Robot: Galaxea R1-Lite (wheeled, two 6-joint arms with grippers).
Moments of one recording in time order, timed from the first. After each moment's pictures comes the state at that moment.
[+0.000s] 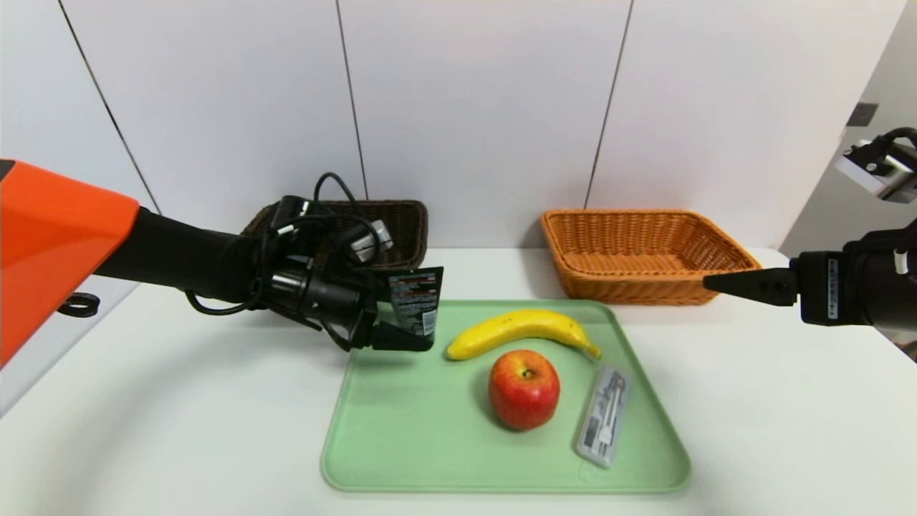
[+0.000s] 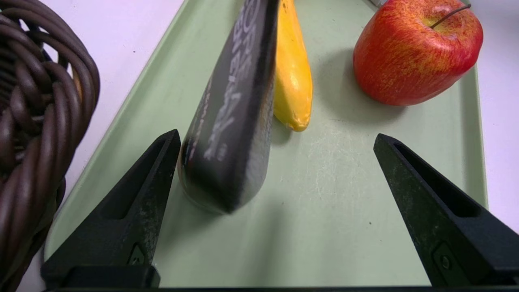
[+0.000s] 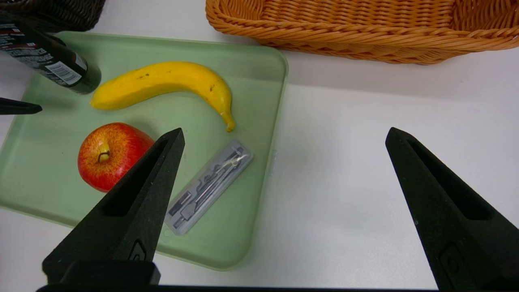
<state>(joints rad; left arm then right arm) -0.29 2.05 -1.31 0.04 -0.93 0.53 0.20 1.30 -0.98 0.22 0.09 0.12</state>
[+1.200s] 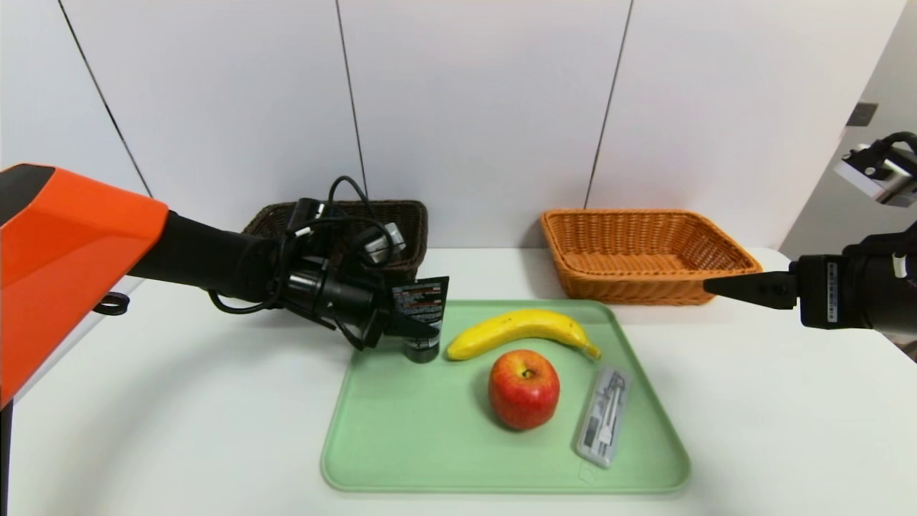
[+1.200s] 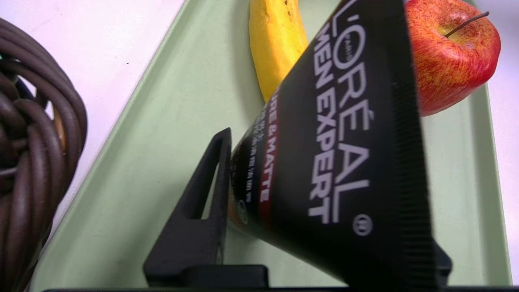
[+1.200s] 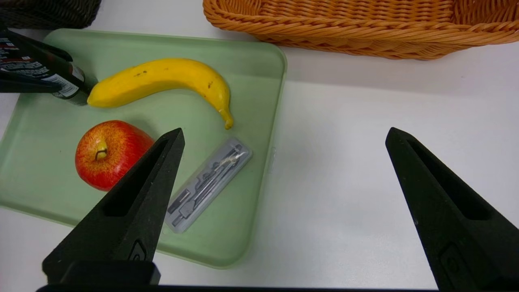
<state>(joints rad) -0.31 2.10 -1.36 0.04 -0.93 0.51 0.20 1.30 -0.97 0.22 0.09 0.13</state>
